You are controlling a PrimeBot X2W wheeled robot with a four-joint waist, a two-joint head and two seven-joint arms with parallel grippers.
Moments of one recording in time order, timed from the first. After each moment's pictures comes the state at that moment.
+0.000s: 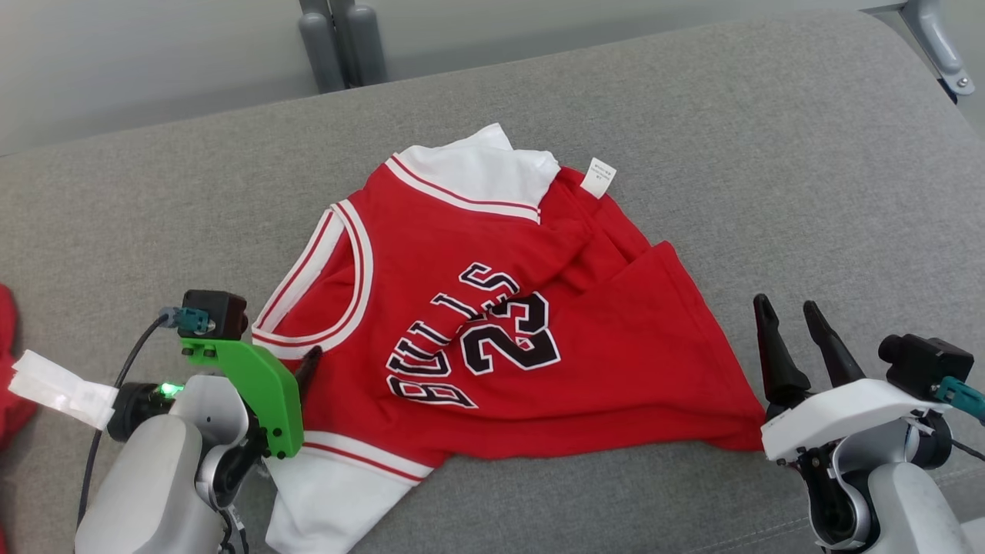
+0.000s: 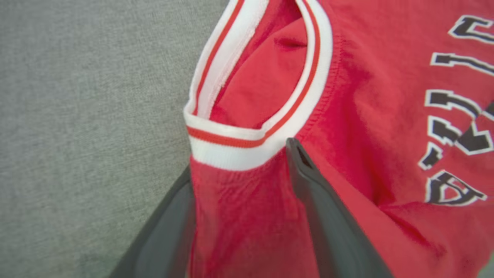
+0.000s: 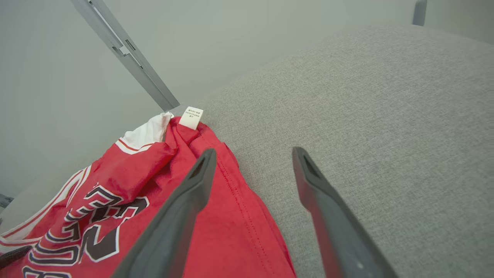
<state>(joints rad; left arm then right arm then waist) -0.41 0.28 -0.31 0.49 -0.54 -0.13 0.43 -0.12 -0.07 -0.02 0.15 0.47 0.13 -0.04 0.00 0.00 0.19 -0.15</state>
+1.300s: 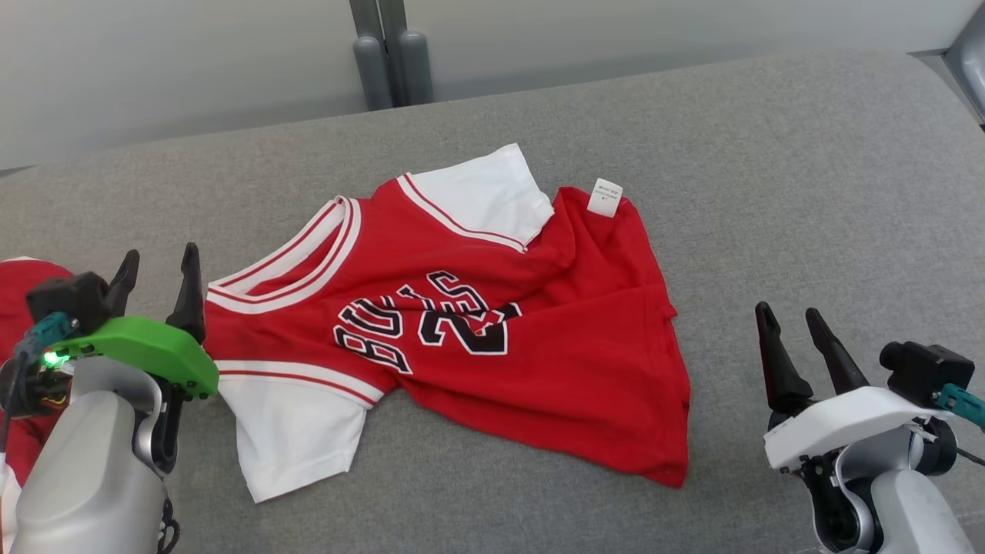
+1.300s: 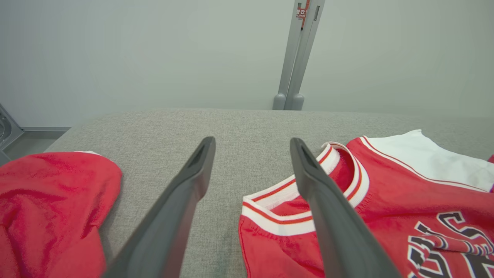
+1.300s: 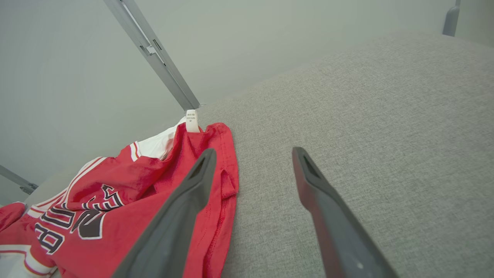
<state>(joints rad) -0.57 0.30 -0.22 0.81 -0.52 -0.10 -0.23 -0.10 -0.09 -0.02 0.15 0.46 0.13 -0.05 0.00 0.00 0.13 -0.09</state>
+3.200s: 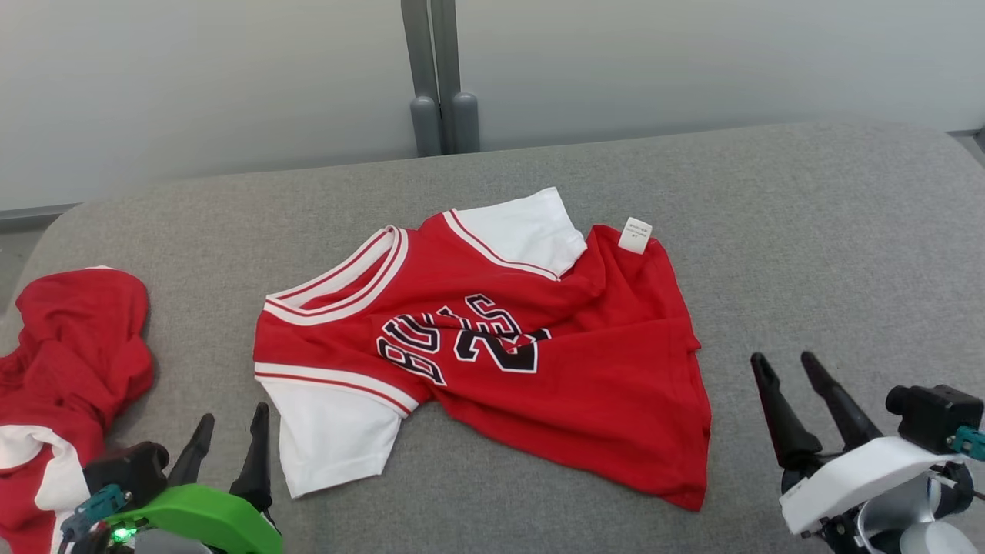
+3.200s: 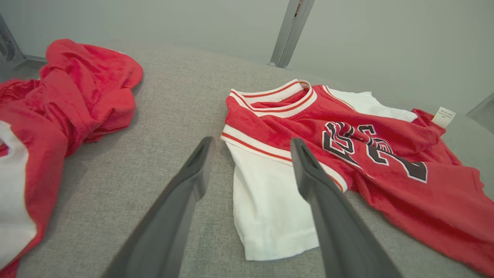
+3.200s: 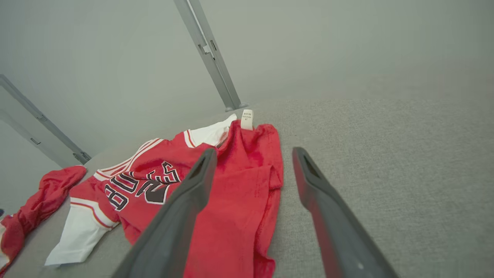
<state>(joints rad) 0.04 0.16 -0.04 0.13 -0.47 -0.06 0.04 0.05 -0.21 0.07 -0.02 0.53 0.13 -0.03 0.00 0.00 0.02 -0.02</state>
